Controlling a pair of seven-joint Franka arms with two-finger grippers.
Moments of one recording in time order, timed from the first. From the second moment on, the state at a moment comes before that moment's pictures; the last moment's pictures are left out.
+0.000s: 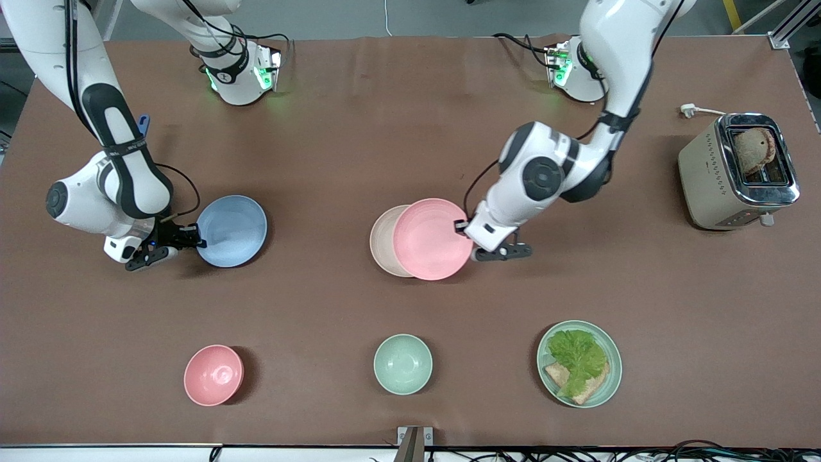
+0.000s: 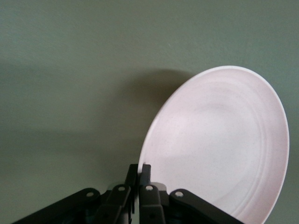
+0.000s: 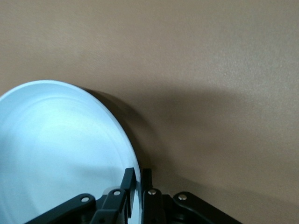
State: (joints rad) left arm -0.52 0.49 -0.12 -1.84 -0.22 2.40 -0.58; right arm -0.01 0.42 -0.16 -2.18 0.53 2.40 -0.85
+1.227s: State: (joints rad) left arm -0.44 0.44 -0.09 -1.84 -0.17 2.45 -0.56; right arm 0.14 0.32 -0.13 -1.79 0.53 1.82 -0.16
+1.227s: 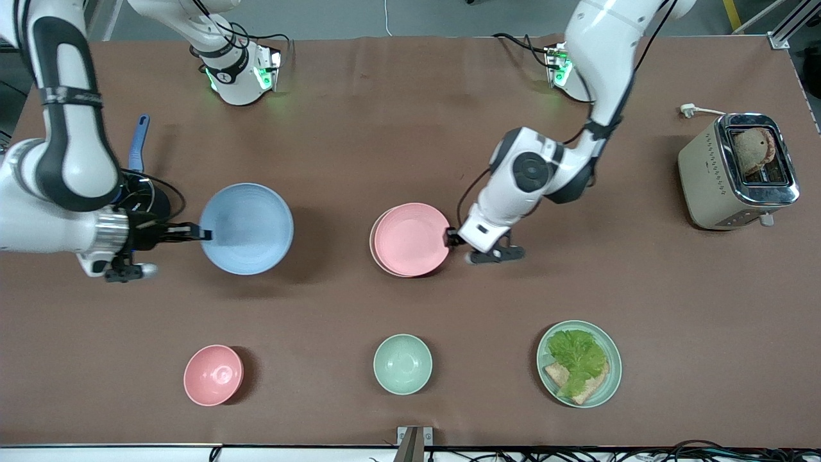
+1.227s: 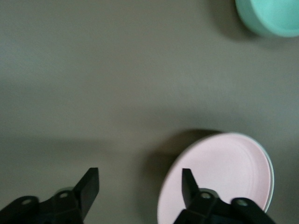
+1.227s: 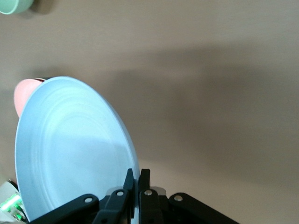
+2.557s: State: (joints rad) left arm -0.03 -0.03 -0.09 -1.43 0.04 1.51 -0.05; right arm 0.27 0.48 0.33 -1.96 0.53 2.50 0.45
